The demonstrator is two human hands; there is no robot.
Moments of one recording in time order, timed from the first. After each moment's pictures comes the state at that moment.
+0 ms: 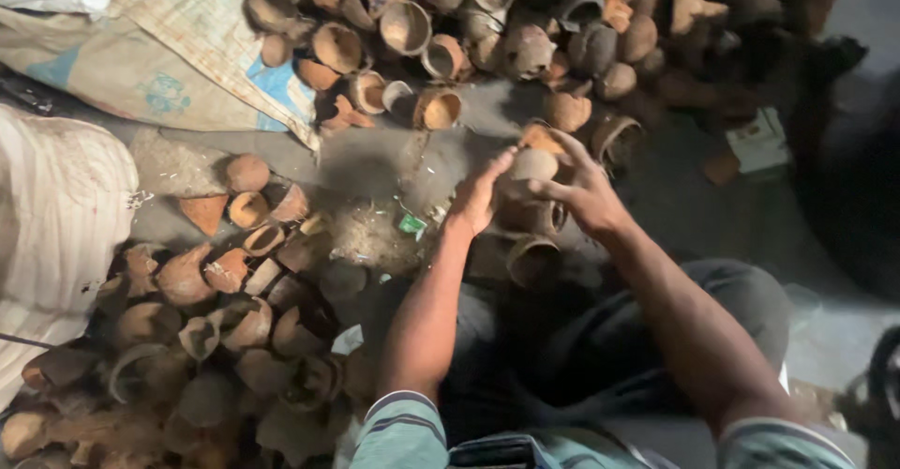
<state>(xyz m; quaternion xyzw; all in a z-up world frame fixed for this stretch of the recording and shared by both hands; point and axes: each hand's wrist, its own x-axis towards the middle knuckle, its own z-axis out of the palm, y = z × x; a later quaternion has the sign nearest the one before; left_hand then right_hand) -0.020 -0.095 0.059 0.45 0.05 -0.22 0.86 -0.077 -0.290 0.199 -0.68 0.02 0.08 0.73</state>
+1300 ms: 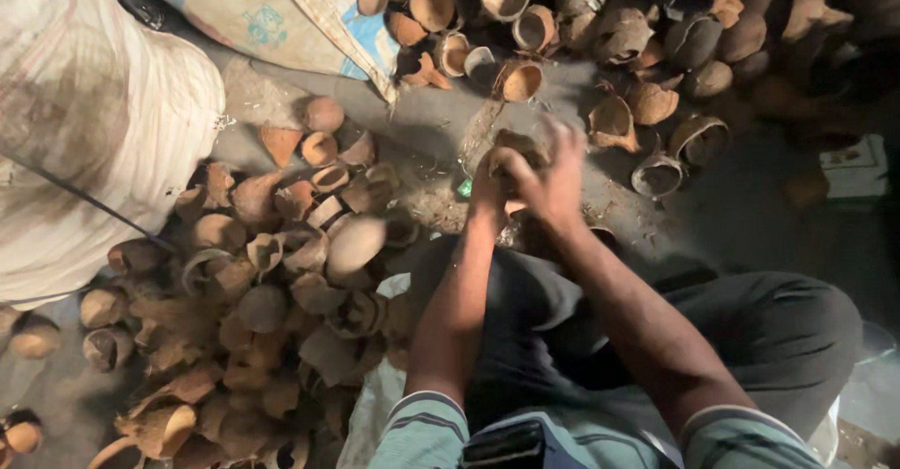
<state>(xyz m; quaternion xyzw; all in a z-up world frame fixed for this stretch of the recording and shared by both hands) -0.058 -0.028 0.014 0.29 0.10 -0.06 0.95 -0.093 -0.141 0.145 -0.84 -0.06 -0.15 0.51</state>
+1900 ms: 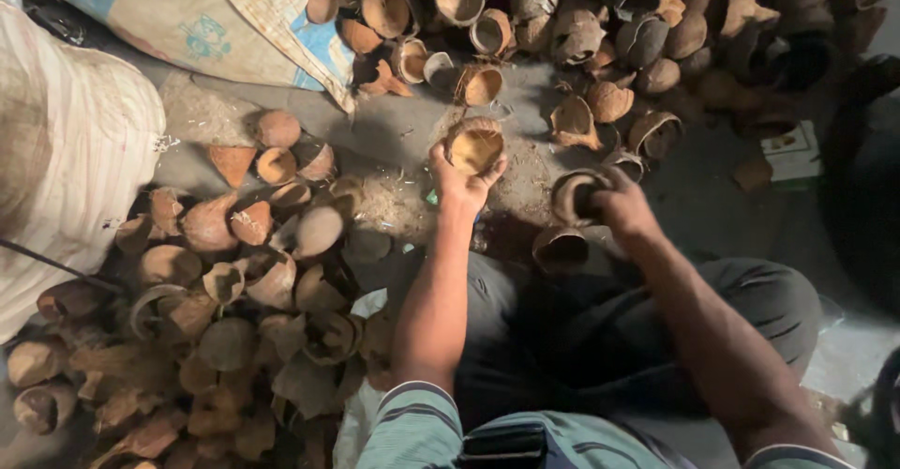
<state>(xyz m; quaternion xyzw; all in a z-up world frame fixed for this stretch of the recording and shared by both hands) -0.022 -0.027 0.054 0.17 0.27 -0.13 0.94 -0.092 -0.310 0.093 -0.71 0.07 0.11 0.69</state>
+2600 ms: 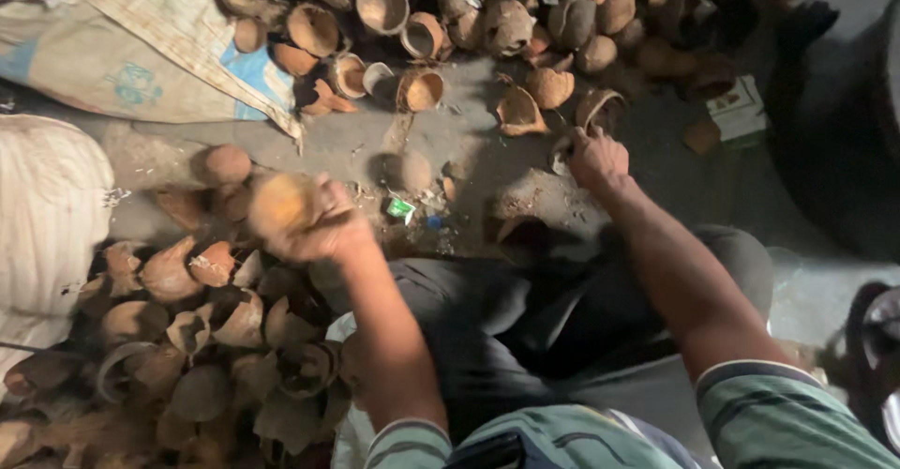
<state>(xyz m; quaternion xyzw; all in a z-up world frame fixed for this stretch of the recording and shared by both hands) -0.064 0.079 0.108 -0.02 0.24 0.34 0.91 -0.036 -0.368 0.056 -1.00 0.01 -0.03 0.08</state>
